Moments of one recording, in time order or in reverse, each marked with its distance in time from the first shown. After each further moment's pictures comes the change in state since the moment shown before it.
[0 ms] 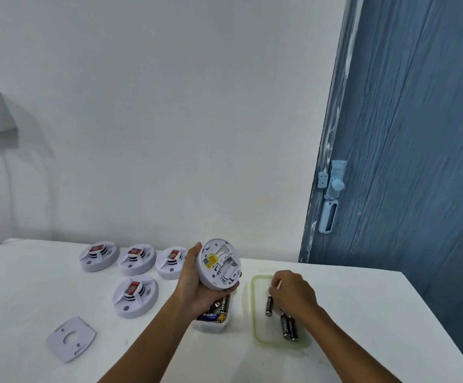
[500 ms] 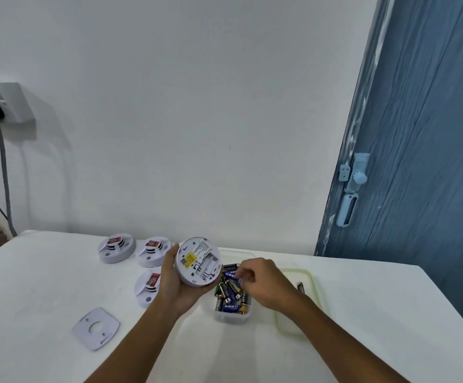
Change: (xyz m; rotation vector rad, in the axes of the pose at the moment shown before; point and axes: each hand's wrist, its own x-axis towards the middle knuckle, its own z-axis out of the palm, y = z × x) left_hand -0.024 0.039 -0.054 -0.133 0.076 0.068; right_hand -0.023 -0.089 0.012 0.219 -0.165 -0.373
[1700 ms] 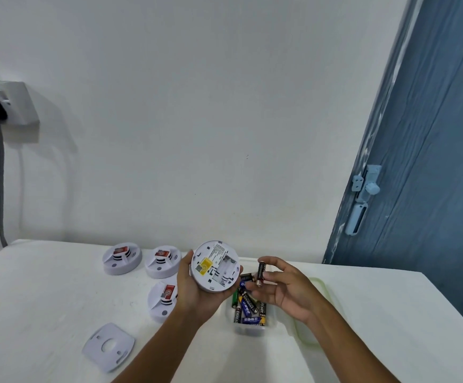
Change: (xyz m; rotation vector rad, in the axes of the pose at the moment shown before) left_hand 0.002 0.016 -0.002 -0.087 -0.100 -0.037; right_hand 0.003 -0.015 0.003 1.429 -0.044 0.322
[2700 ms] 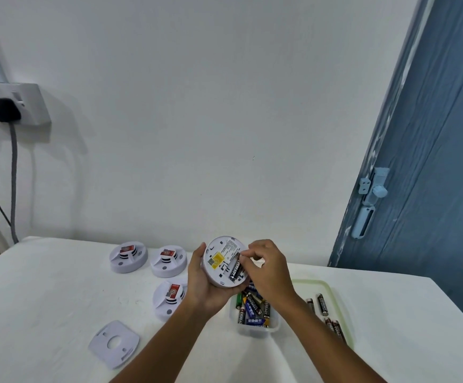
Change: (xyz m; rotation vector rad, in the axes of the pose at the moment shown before) left_hand 0.002 0.000 0.015 0.046 -0.025 -0.026; right_hand 0.024 0.014 0.049 -1.017 0.356 -0.730
